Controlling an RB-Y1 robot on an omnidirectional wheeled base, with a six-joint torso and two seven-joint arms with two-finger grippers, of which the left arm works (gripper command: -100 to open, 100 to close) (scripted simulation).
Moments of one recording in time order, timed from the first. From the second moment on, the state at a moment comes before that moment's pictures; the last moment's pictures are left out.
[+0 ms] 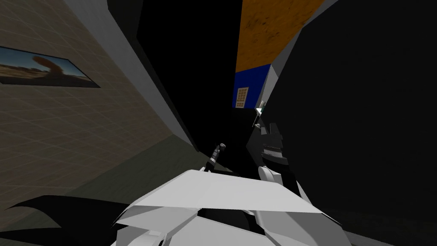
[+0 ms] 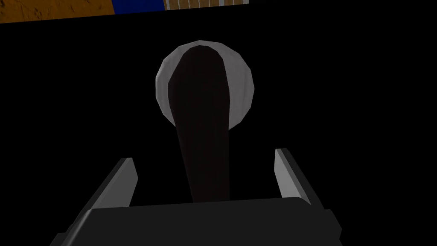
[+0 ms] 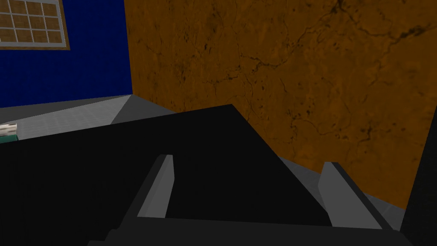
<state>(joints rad) 0.10 0.04 -0.35 -0.94 -0.07 -0.73 0.05</state>
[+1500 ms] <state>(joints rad) 0.10 0.05 -0.30 -0.94 -0.05 -0.71 0.03</state>
